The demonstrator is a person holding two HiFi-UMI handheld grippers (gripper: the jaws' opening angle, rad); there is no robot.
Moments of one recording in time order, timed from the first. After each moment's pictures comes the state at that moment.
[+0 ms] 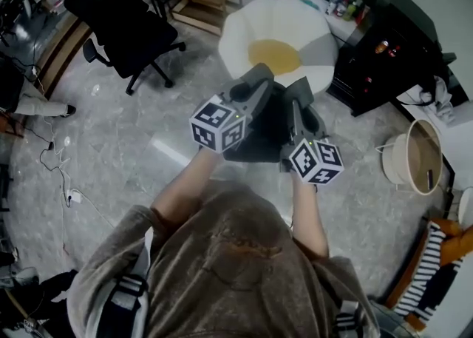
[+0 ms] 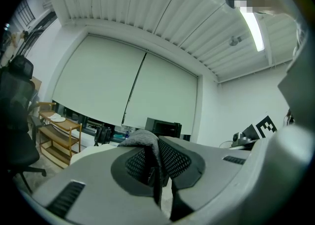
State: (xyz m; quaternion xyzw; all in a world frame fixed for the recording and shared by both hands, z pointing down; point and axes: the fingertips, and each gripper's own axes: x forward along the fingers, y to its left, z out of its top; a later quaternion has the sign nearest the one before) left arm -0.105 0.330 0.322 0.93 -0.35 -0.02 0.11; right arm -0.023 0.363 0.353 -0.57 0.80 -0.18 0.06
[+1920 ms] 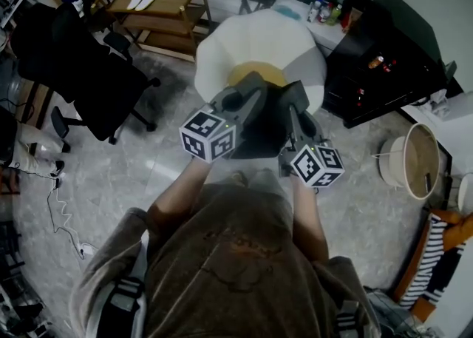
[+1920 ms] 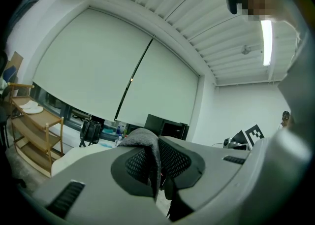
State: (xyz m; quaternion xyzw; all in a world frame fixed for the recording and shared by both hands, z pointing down) left arm -0.062 0.042 0.338 0.95 -0.26 0.00 0.16; right arm 0.023 0.082 0.369 -0.60 0.76 -0.22 0.08
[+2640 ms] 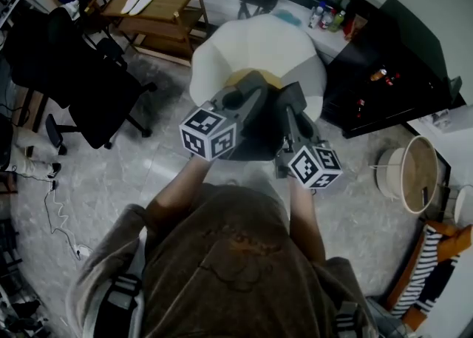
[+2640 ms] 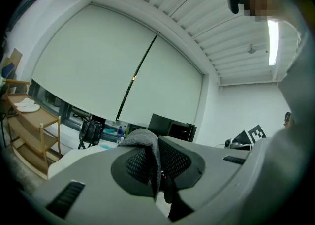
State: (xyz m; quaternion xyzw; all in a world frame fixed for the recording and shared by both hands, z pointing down) left arm -0.023 -0.033 0.353 0.95 -0.27 0.01 0.17; right arm 0.053 0.009 0.384 -0.59 0.77 -0.23 0.08
